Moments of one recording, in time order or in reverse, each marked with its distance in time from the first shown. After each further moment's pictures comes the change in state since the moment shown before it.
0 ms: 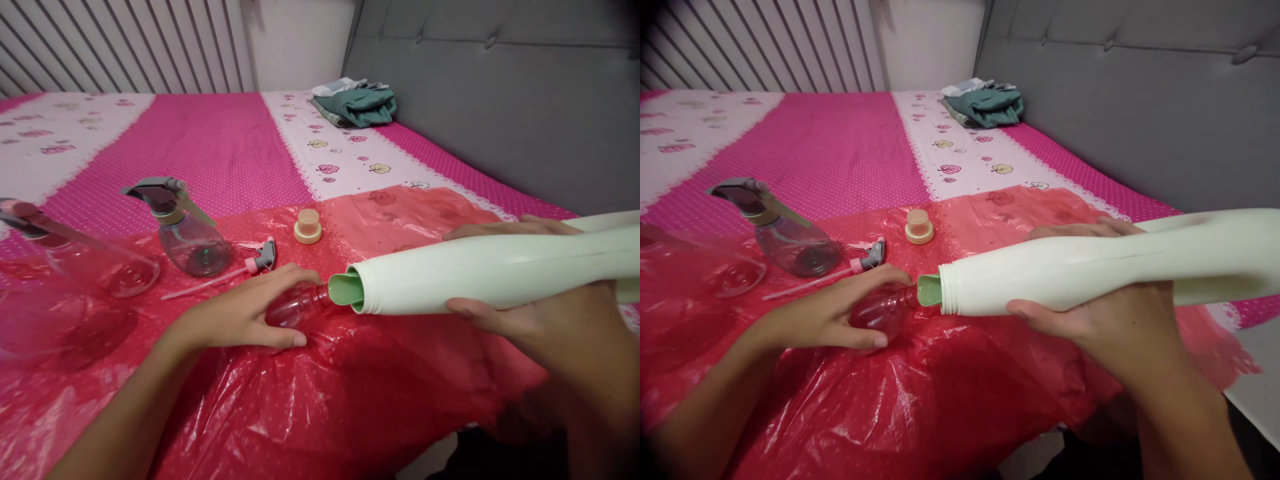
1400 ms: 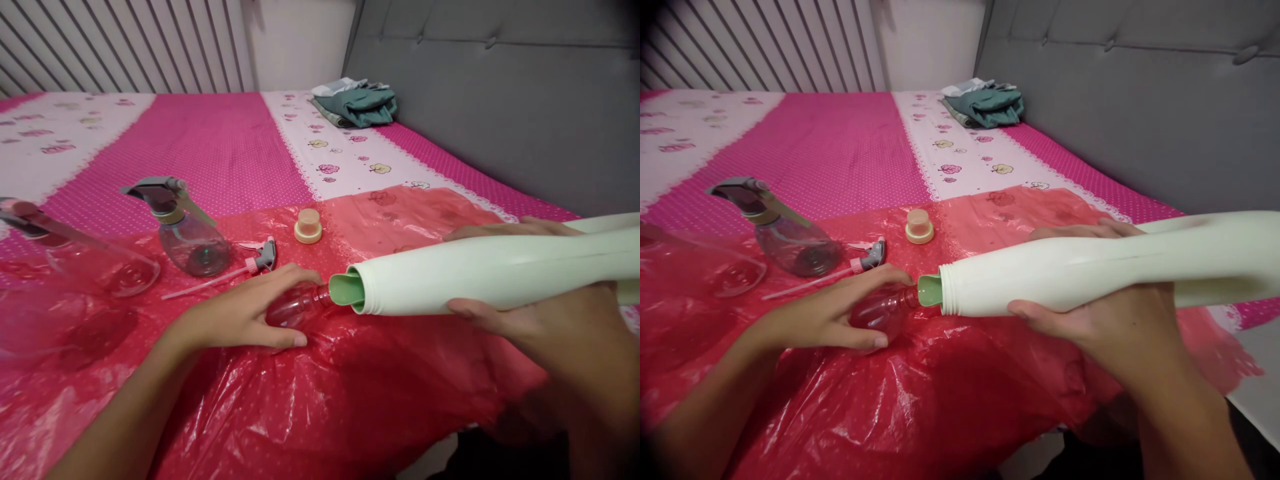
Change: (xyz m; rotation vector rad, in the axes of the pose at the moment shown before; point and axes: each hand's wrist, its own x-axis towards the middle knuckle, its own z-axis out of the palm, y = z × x) left_hand 0.000 0.000 0.000 -0.009 -0.006 -0.003; right_hand -0.001 0.000 0.001 -0.008 -0.001 0.012
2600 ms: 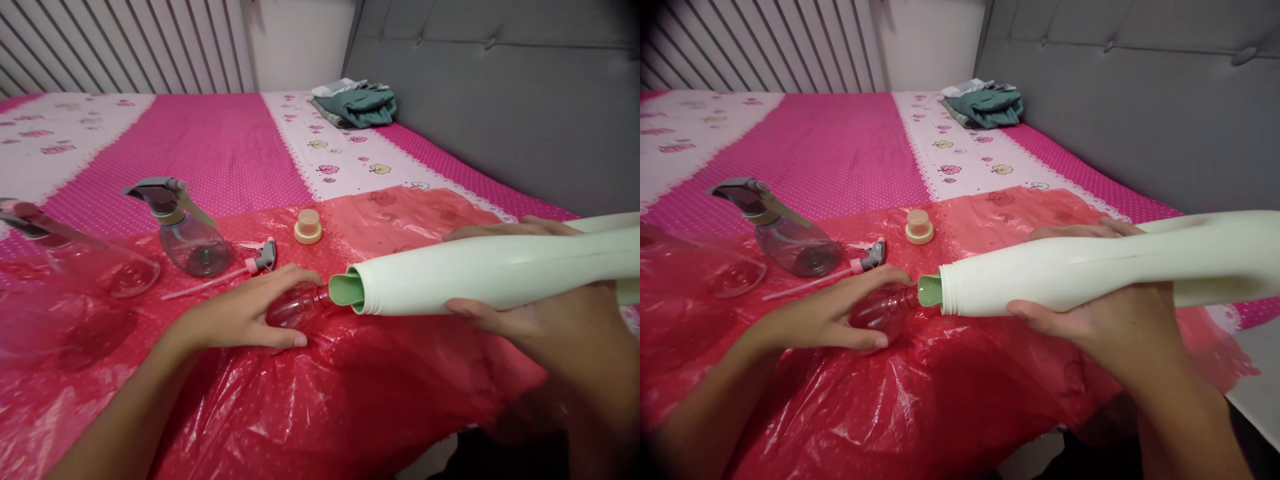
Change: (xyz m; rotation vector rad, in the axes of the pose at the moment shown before) left_hand 0.000 -0.003 0.001 0.011 0.007 0.008; right_hand 0.000 -0.001 0.000 -0.021 -0.019 -0.005
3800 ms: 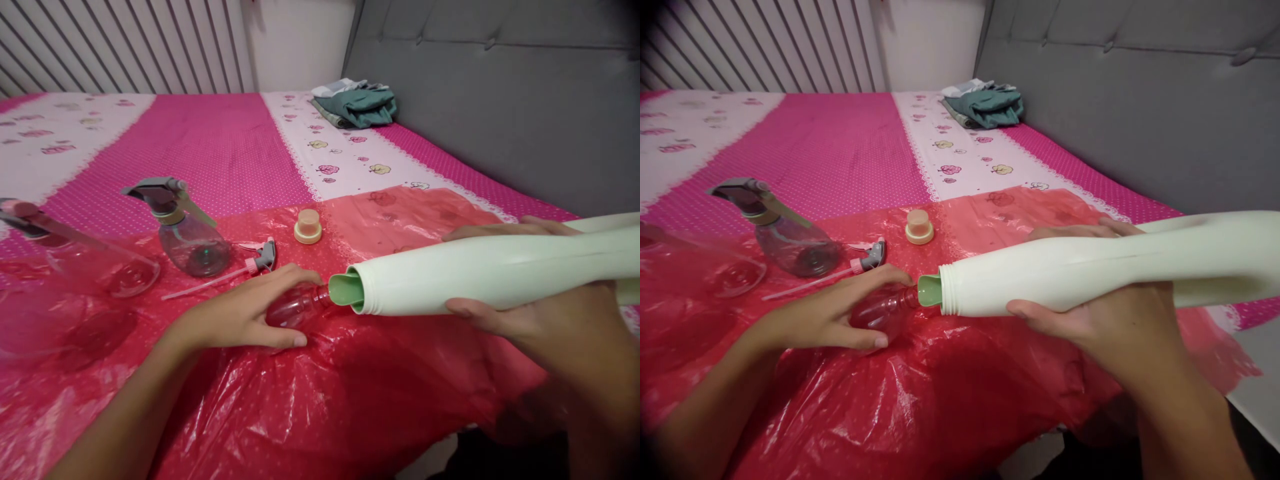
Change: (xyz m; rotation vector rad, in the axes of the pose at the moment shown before) left_hand 0.000 0.003 -0.001 0.001 0.004 -0.007; right_hand 0.000 -0.001 -0.001 0.014 -0.001 0.014
